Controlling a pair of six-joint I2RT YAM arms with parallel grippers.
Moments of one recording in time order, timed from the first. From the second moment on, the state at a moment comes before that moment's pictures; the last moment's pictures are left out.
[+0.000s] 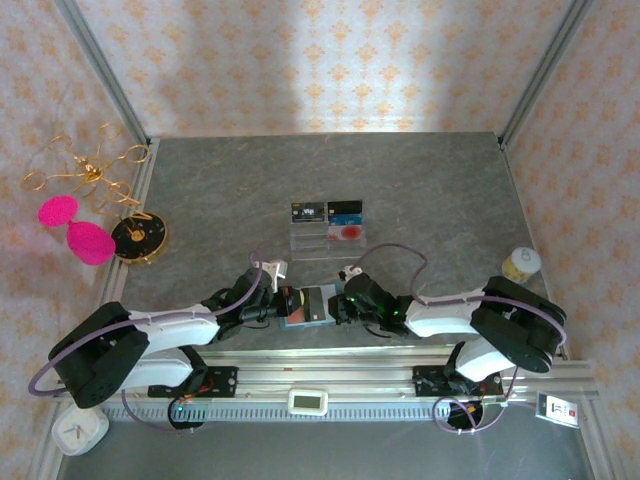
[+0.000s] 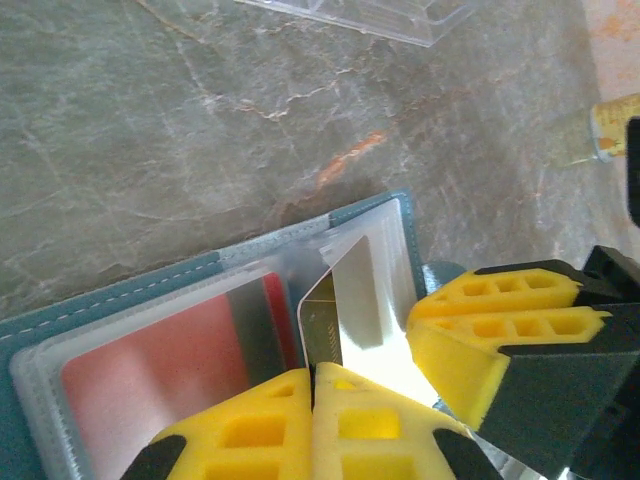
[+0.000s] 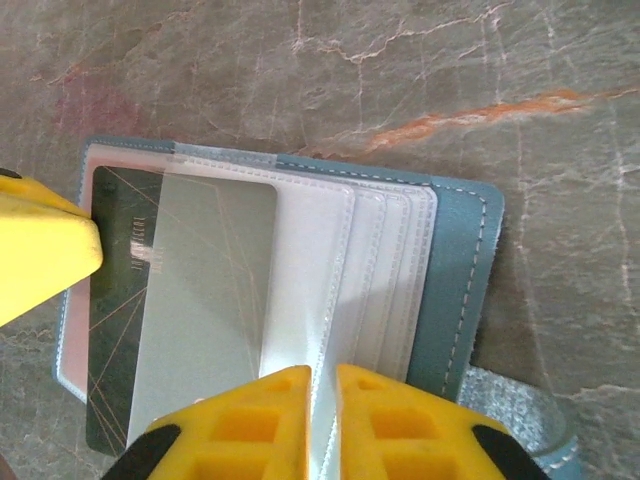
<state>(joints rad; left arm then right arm) -0.72 1.23 0.25 0.36 0.20 -0.86 1.00 1.44 0.42 0.27 0.01 0.75</state>
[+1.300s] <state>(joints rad) -0.74 1.29 0.24 0.48 0.23 -0.90 1.00 1.41 0.43 0.28 -0.04 0.73</state>
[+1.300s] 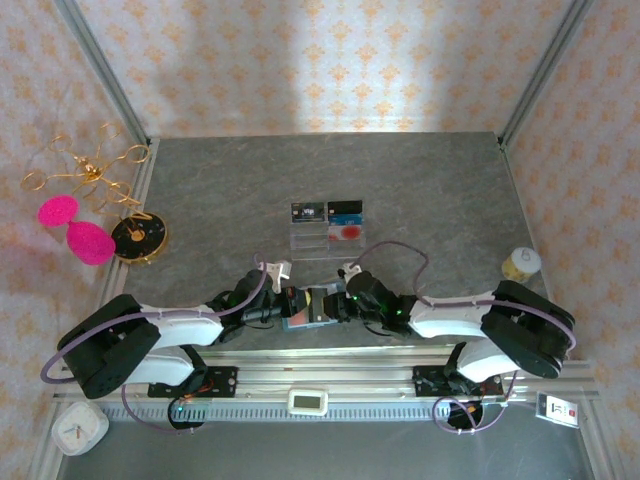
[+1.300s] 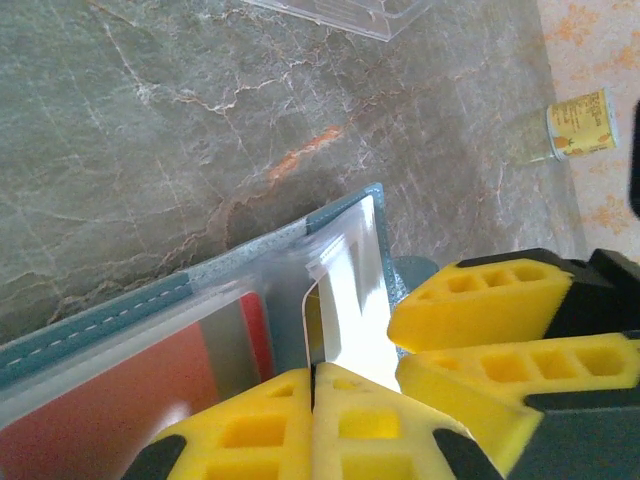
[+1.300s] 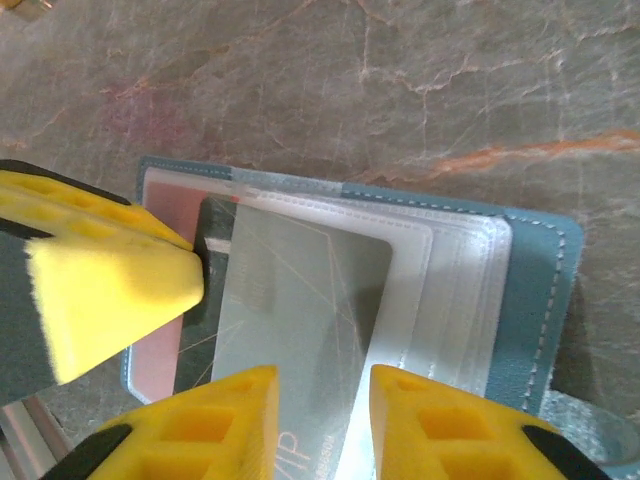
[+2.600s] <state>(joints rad) -0.74 1.13 0.19 0.38 0.18 -0.90 0.98 1.56 0.43 0.45 -0.06 0.86</state>
